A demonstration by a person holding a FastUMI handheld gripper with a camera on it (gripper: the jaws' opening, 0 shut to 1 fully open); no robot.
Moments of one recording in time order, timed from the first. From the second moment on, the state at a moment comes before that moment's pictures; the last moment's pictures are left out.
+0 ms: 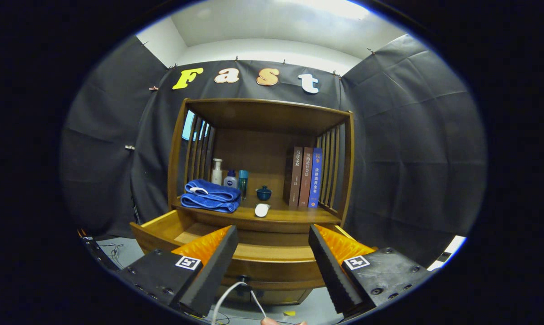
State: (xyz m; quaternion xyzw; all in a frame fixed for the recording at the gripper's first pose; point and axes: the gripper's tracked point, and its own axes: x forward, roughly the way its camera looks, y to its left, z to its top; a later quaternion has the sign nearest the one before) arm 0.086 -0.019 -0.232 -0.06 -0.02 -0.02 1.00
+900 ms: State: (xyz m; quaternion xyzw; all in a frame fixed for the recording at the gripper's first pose) arm 0.016 0.011 -0.252 -0.02 0.03 0.01 1.00
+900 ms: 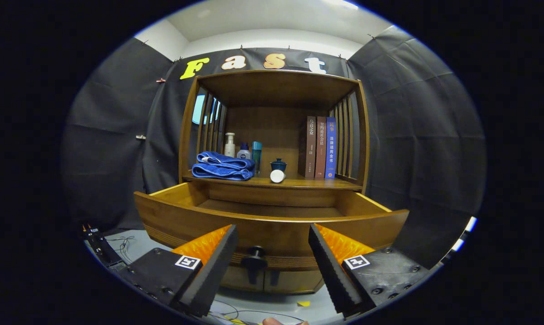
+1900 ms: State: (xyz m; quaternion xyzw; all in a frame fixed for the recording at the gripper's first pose) arm 0.109 0.017 -0.290 0.05 0.07 -0.01 1.00
